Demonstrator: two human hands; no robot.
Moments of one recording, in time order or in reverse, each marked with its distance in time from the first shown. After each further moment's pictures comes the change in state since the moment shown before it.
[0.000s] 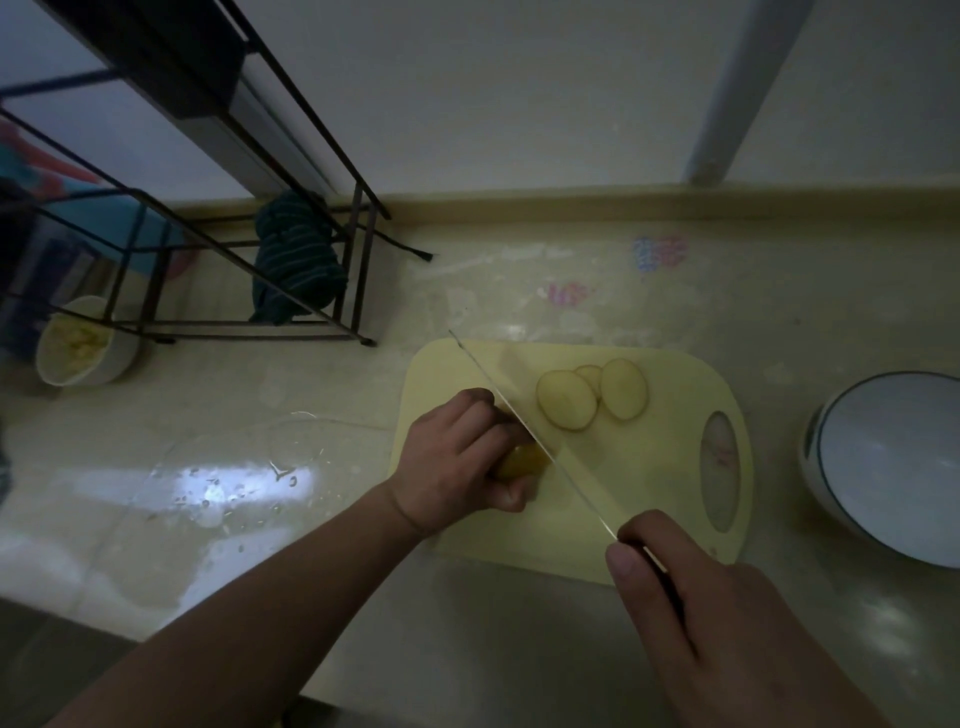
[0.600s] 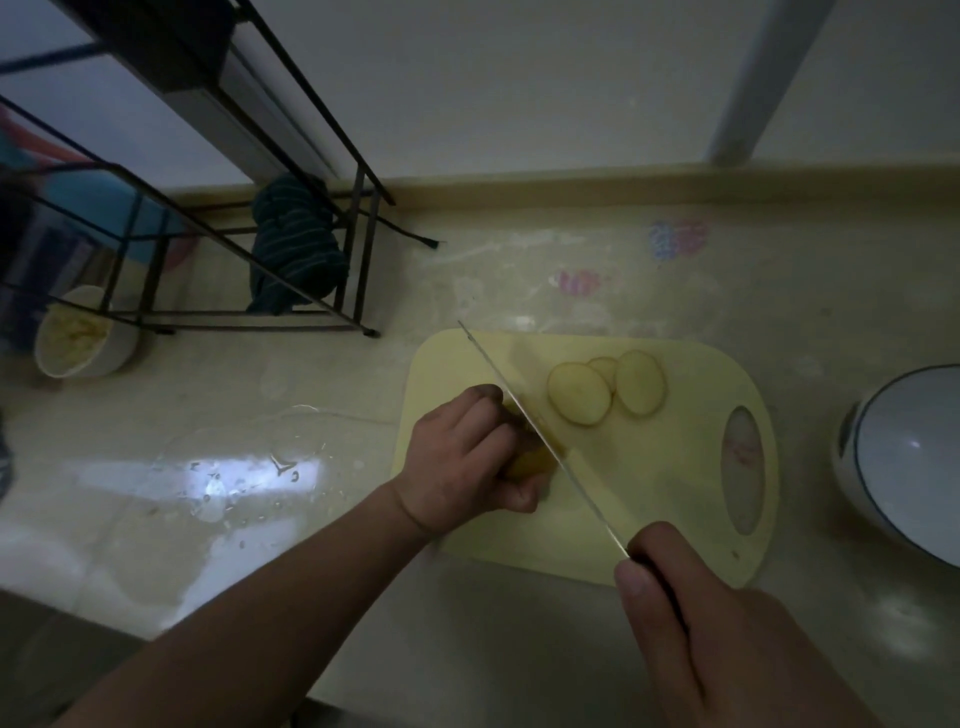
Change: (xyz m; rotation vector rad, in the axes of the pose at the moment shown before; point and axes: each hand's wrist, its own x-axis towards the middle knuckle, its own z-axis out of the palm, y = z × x) left_hand -0.006 -0.001 0.006 0.058 0.031 -0.036; right_hand 0.000 -0.003 0.009 -0.184 -0.114 0.098
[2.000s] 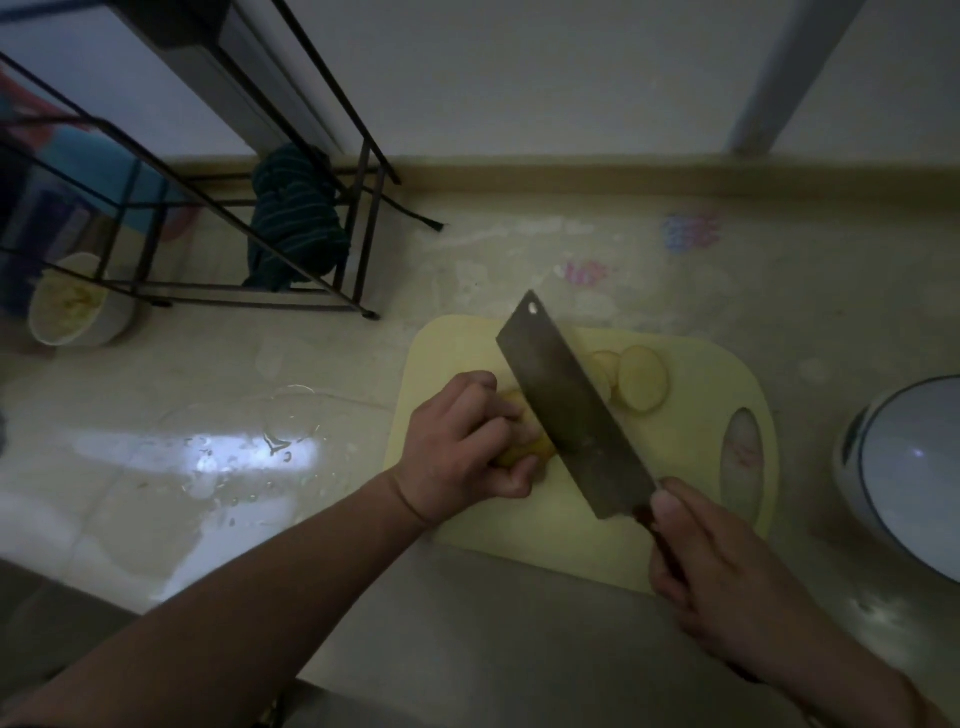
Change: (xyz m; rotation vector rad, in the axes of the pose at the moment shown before) left_hand 0.000 0.004 0.004 -0.115 0.099 -0.005; right_hand 0.047 0.048 0.010 0.598 -0.023 -0.010
